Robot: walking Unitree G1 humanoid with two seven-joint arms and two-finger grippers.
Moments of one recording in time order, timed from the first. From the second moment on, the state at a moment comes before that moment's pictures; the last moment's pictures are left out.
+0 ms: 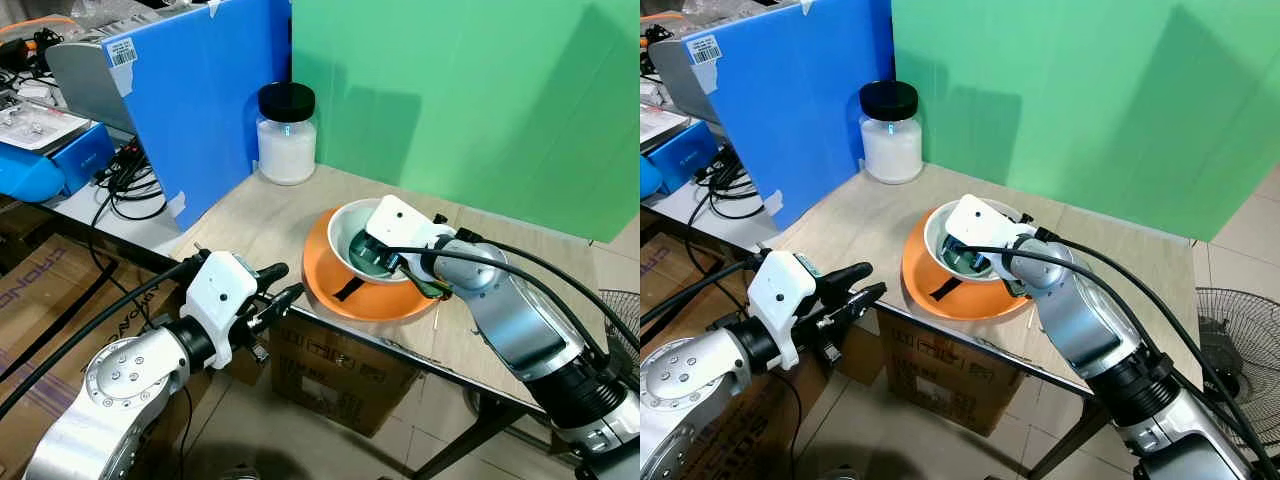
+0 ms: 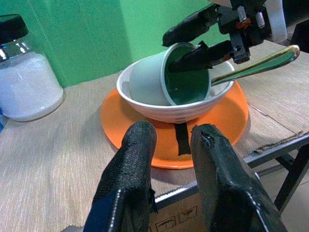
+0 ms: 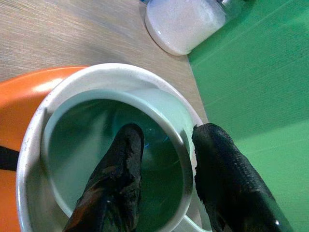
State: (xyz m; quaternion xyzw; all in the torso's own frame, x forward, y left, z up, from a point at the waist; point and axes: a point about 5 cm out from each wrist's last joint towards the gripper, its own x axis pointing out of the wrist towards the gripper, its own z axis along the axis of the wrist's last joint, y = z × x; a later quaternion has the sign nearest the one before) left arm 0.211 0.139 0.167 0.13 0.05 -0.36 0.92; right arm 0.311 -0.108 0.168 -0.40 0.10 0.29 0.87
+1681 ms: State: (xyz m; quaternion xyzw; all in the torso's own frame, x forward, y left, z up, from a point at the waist) left arm 0.232 0.138 0.186 0.09 -0.03 -0.20 0.98; right arm 0.254 -0.167 0.221 -0.03 -0.06 0.08 0.99
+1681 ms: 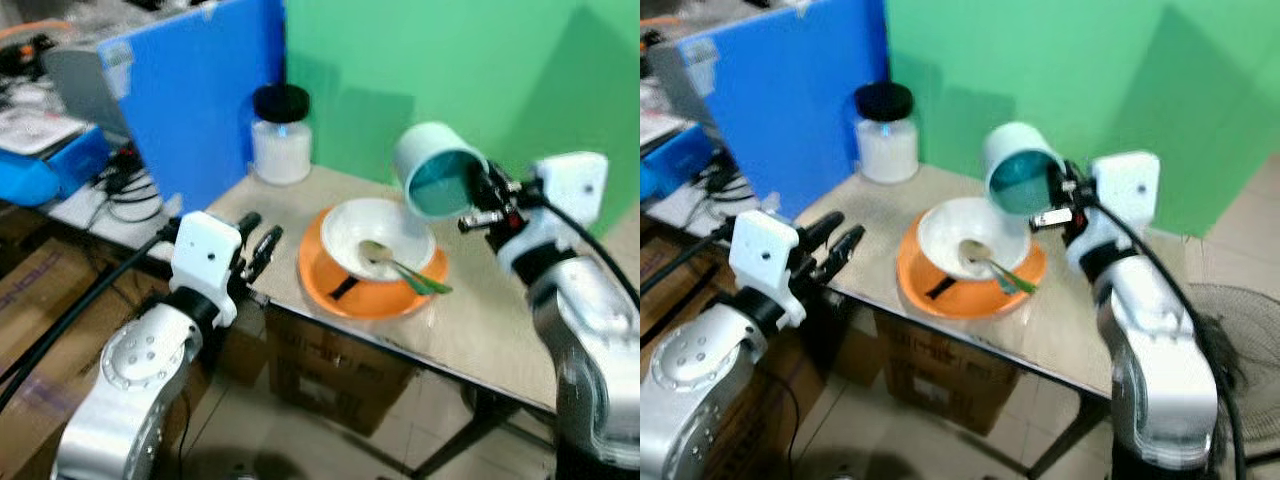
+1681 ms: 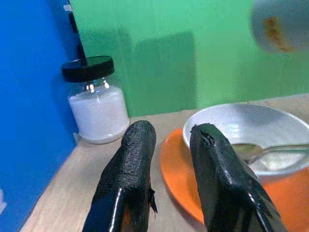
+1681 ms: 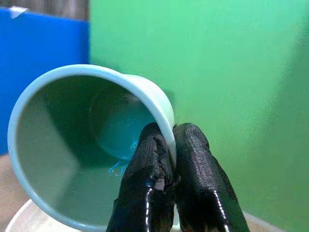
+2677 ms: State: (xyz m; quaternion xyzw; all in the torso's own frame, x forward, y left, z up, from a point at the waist) left arm 0.241 0.128 0.182 0.09 -0.03 -0.17 0.98; right arm 0.244 -0.173 0.197 -0.01 0.01 -0.01 1.00
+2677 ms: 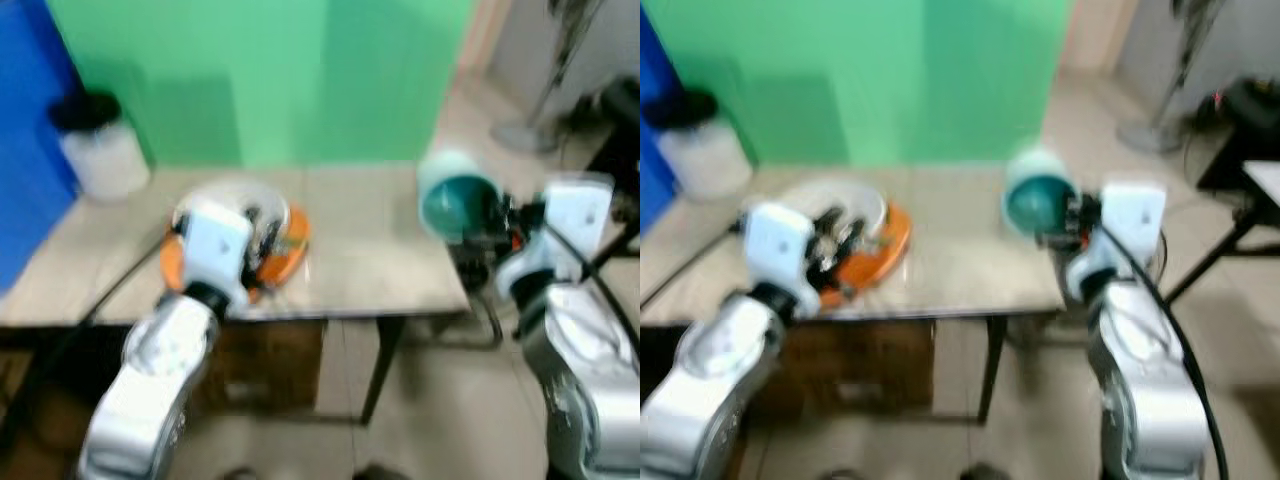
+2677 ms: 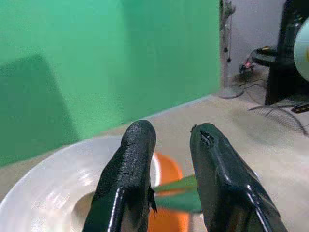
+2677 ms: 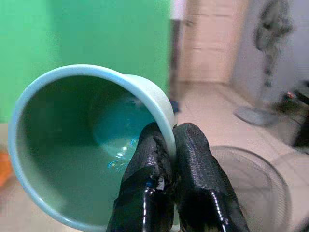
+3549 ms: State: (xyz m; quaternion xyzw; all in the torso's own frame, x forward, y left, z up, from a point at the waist) left arm 0.248 0.128 0.181 0.05 -0.02 -0.16 0.99; right arm 0.239 -0.186 0.187 -0.04 0.06 -0.06 1.00
